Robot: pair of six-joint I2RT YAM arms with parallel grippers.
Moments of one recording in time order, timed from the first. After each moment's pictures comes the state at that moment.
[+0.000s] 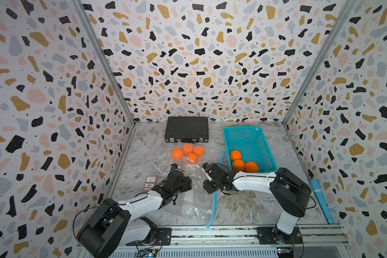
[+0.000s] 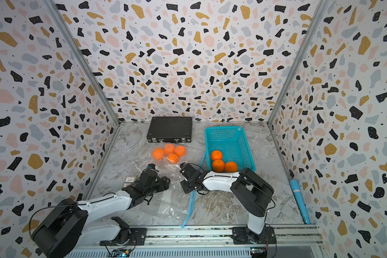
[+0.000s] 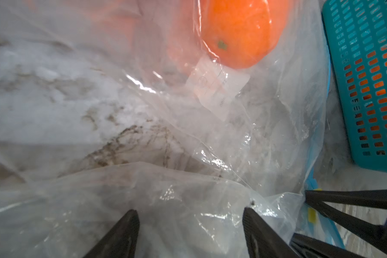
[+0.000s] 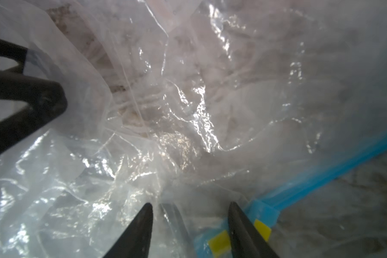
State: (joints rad) left arm -0.57 1.16 0.35 0.01 -0.06 -0.69; right arm 0.96 1.77 0.99 -0.24 0.00 0.37
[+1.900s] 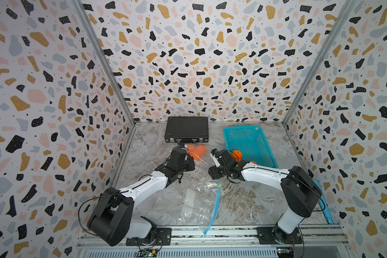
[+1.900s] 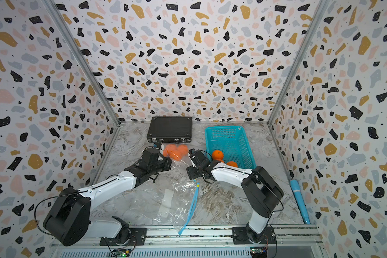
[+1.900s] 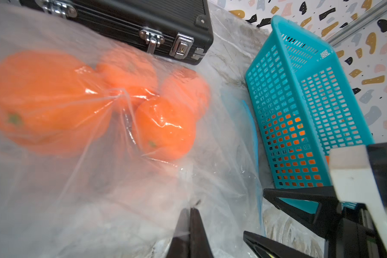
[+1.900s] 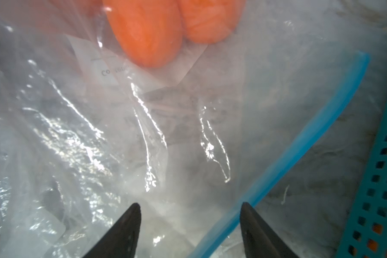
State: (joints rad) left arm -0.50 1.36 0.75 -0.06 0.06 -0.58; right arm 0.80 1.66 1.01 -0.24 0.00 0.27
